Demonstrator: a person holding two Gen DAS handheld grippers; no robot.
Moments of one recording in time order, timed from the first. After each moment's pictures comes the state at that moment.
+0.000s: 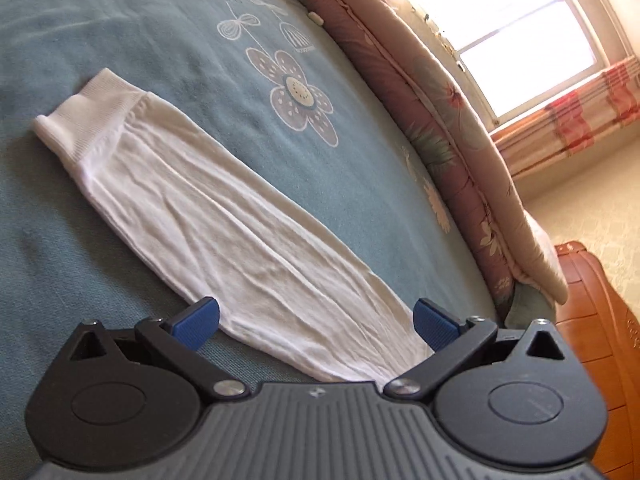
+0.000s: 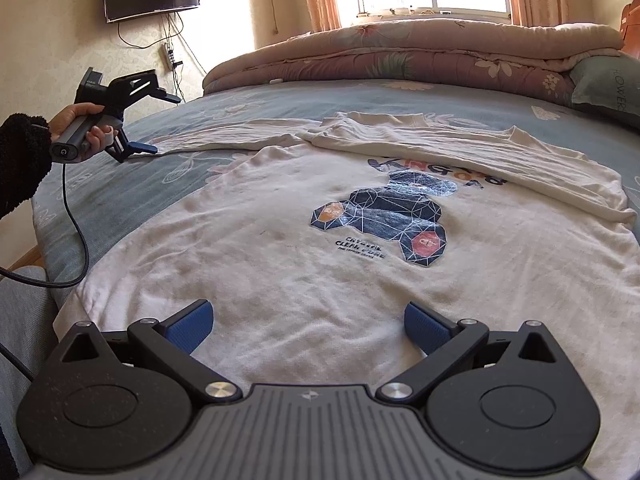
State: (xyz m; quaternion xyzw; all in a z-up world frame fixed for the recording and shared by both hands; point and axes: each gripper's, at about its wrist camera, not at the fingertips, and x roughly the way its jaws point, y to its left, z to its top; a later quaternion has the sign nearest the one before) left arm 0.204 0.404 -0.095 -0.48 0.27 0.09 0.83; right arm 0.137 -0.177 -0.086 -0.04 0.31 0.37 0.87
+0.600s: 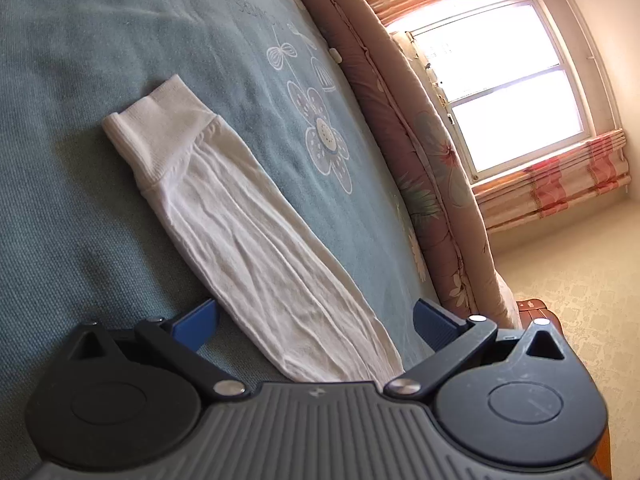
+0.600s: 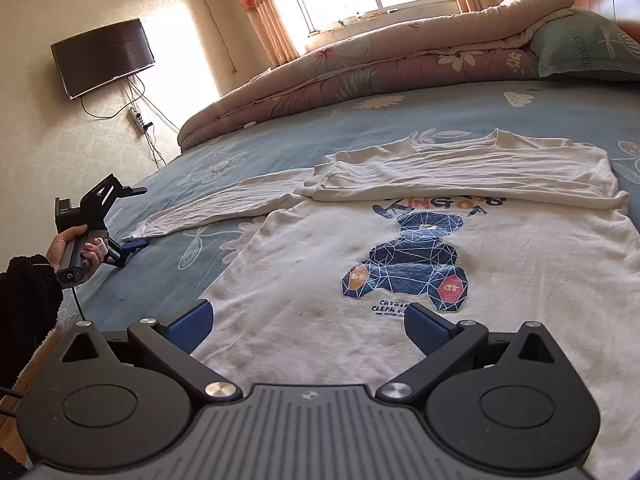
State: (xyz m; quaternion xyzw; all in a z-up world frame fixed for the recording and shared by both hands) left arm 0.186 0.445 -0.134 -0.54 0.21 0.08 0.81; right arm 0.138 -0.155 -0.043 0.08 0.32 0.33 0.88
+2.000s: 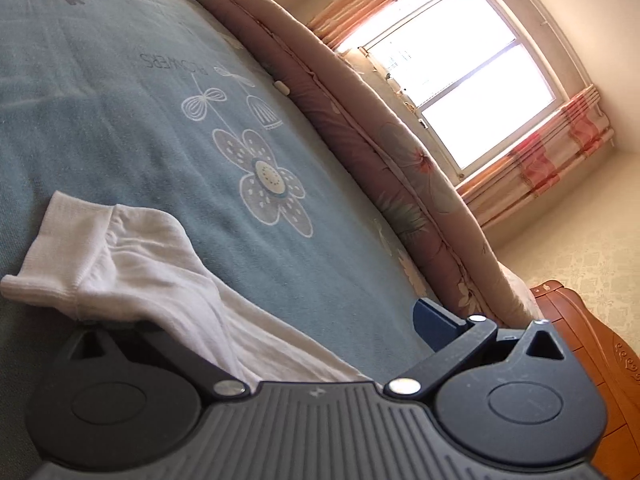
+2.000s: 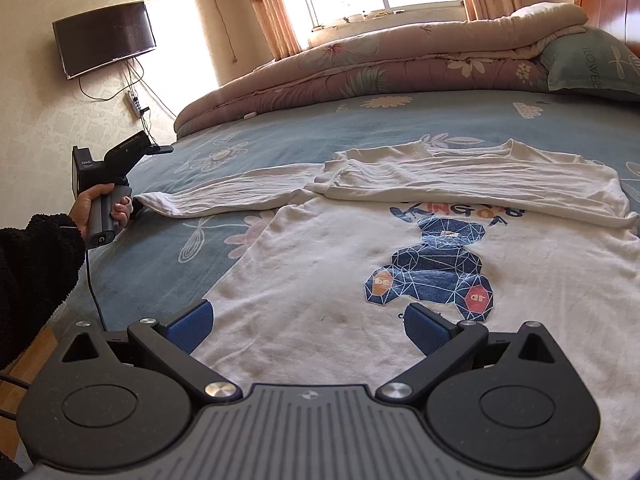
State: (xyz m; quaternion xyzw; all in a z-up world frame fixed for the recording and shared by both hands) left arm 0.238 0.423 -0.094 -0.44 0.17 0.08 0.88; right arm 0.134 -0.128 -0.038 0.05 0.32 0.33 0.89
